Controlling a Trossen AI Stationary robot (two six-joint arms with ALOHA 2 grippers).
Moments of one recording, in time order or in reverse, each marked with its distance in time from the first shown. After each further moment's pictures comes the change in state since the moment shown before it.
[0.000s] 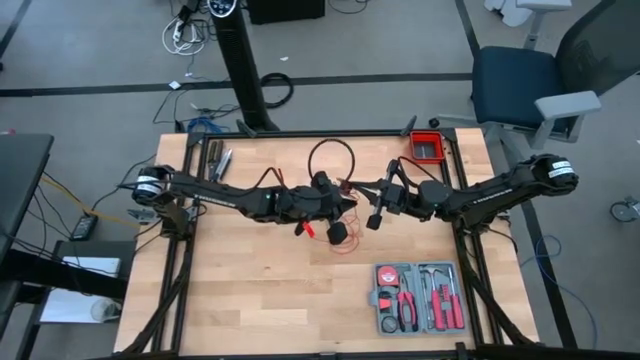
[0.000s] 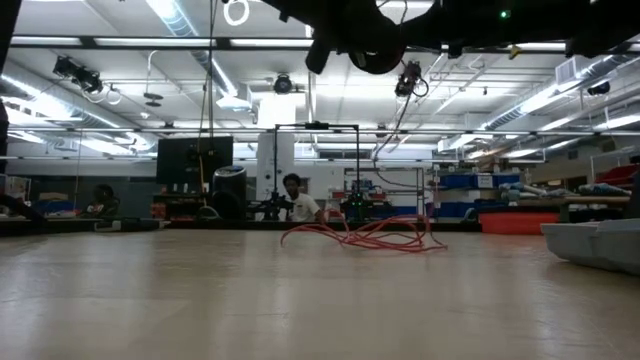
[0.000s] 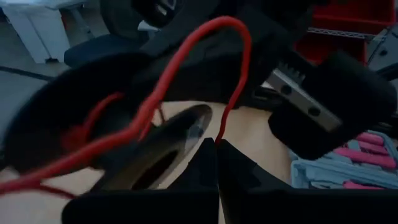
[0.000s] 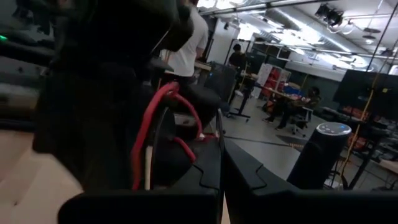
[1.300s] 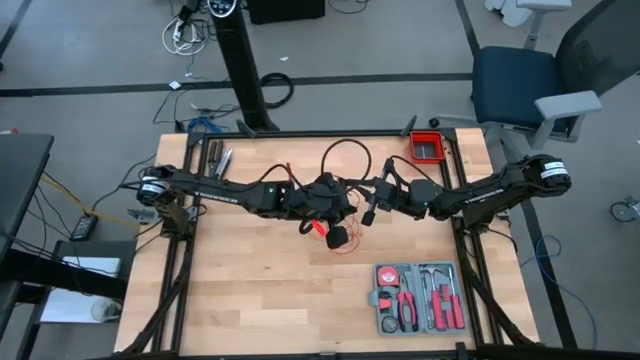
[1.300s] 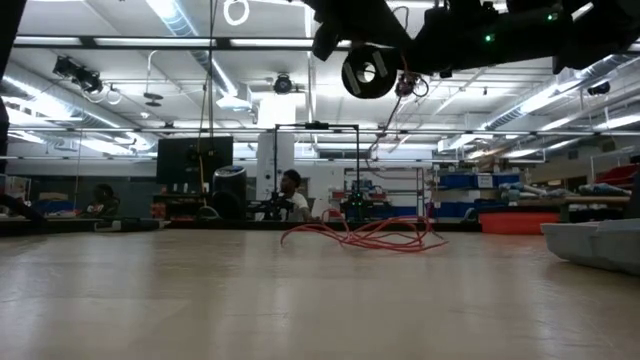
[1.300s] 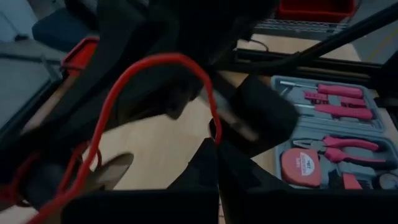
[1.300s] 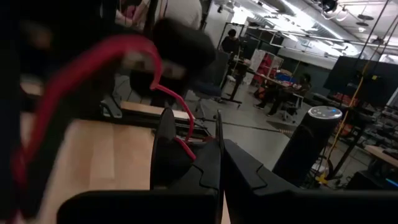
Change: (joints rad) left arm 0.005 0.036 0.193 -0.331 0.097 0.029; right arm -0.051 0.082 -0.002 0.022 0.002 0.005
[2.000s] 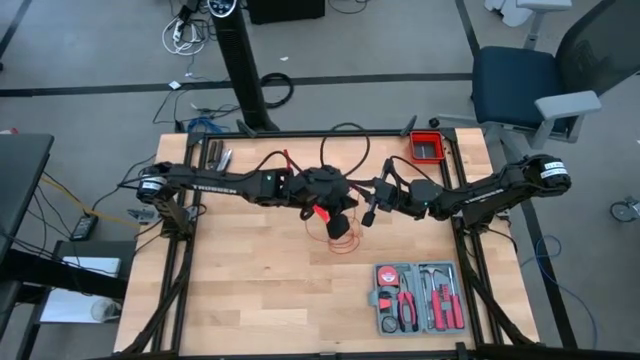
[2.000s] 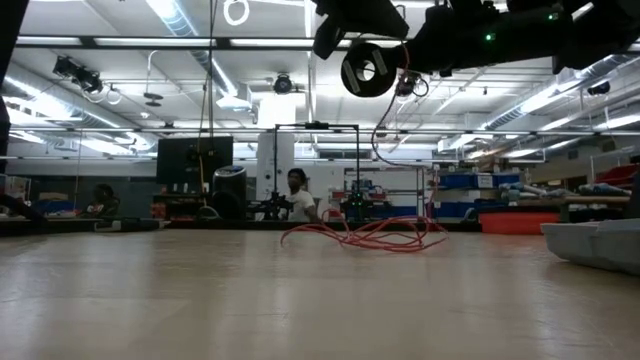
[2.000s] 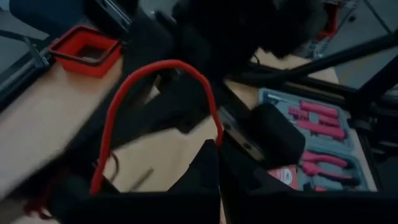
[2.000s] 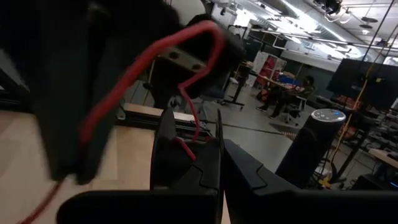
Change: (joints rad) left arm 0.052 -0.004 0.071 -0.074 0.118 -0.098; right arm -0.001 0.000 0.000 0.005 -0.015 -0.006
